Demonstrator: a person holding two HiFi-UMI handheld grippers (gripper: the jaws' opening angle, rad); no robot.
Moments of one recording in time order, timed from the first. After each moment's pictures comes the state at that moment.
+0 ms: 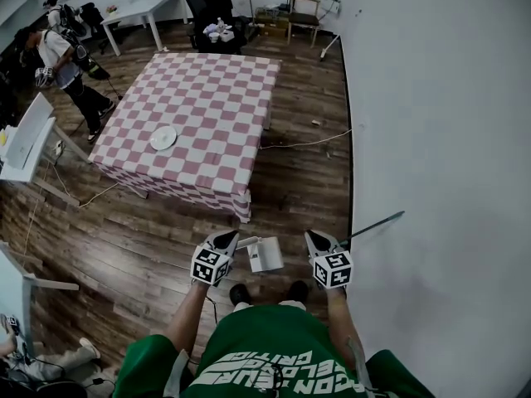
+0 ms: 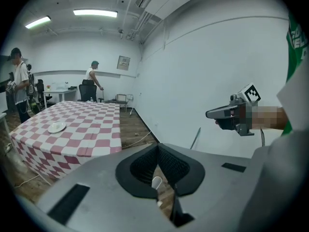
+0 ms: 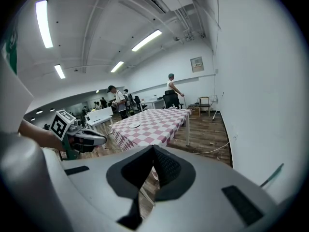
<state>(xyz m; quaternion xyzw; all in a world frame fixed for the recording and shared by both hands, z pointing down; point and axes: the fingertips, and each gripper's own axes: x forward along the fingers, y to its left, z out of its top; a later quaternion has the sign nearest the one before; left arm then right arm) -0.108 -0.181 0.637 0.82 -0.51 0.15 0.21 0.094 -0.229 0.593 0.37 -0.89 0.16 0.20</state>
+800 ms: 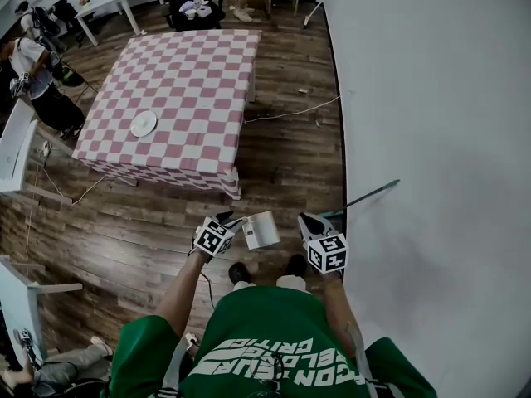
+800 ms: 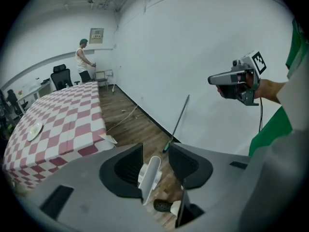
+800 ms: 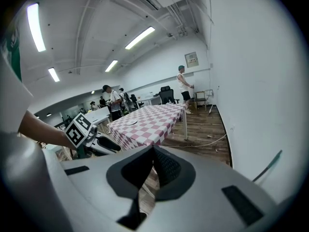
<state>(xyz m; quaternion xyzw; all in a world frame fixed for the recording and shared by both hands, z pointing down) -0.070 -0.198 0.726 0.83 -0.38 0.32 0.24 0.109 -0.223 0.619 0.38 -0.88 0.20 0.20</state>
